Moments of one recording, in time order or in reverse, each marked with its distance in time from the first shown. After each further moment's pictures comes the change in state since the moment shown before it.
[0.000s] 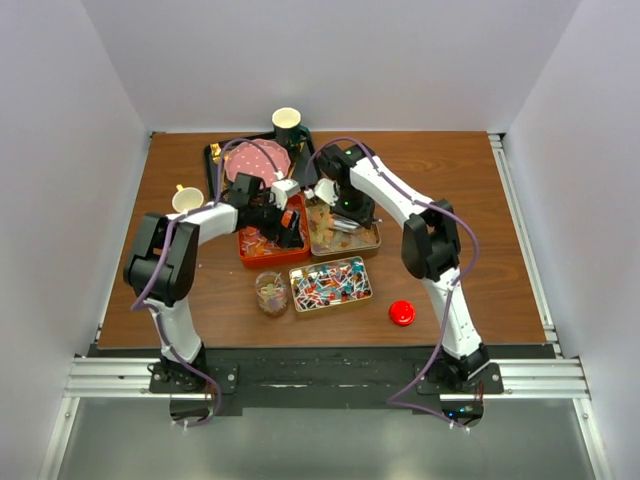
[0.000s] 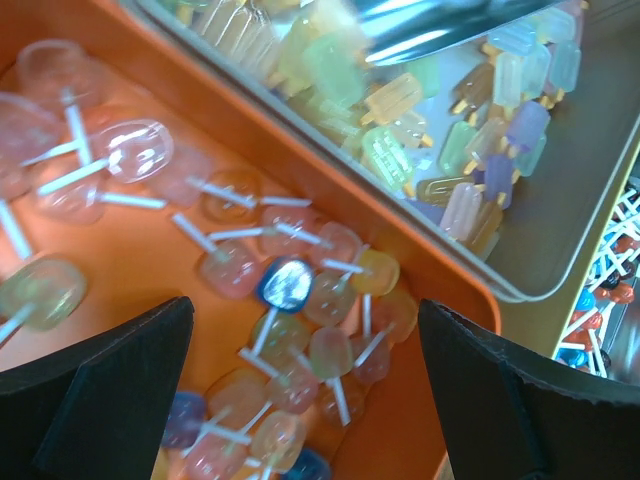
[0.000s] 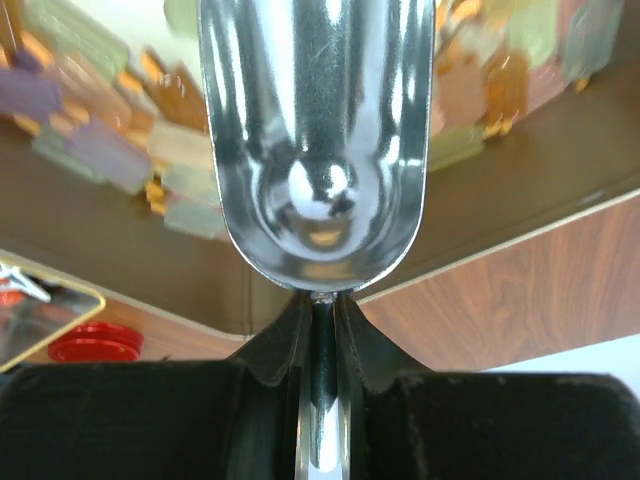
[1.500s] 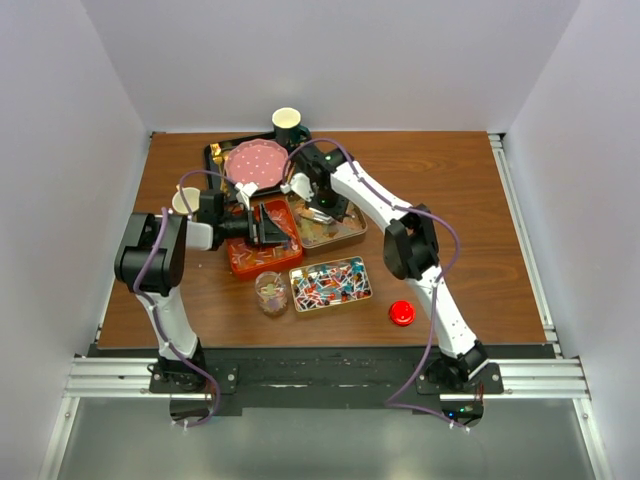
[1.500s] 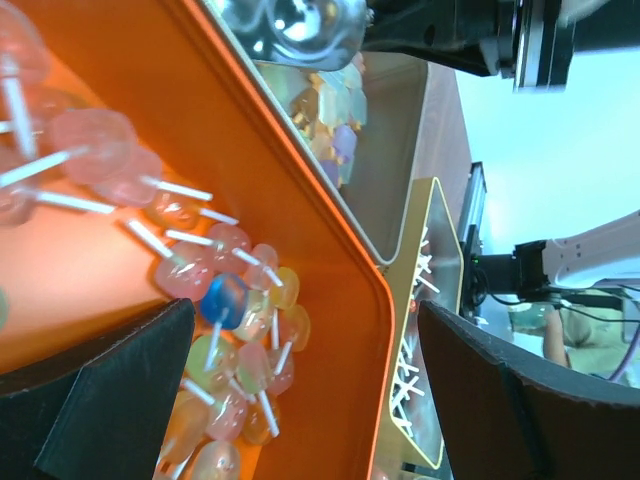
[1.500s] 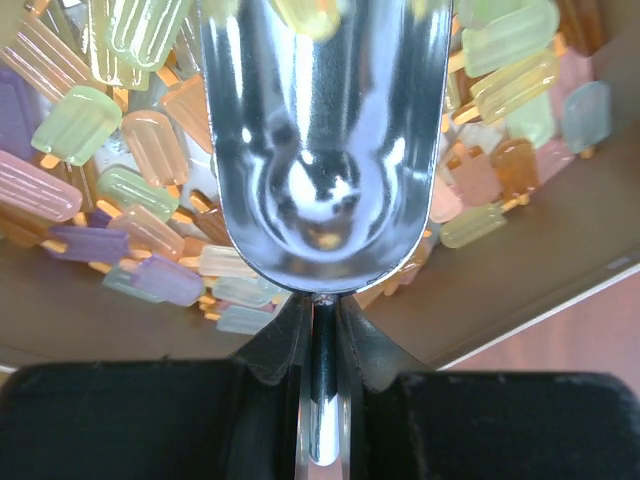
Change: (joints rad) left arm 0.215 0.053 -0.257 0.537 0.470 -0.603; right arm 0.067 0.179 0.246 0.097 -0.039 0.029
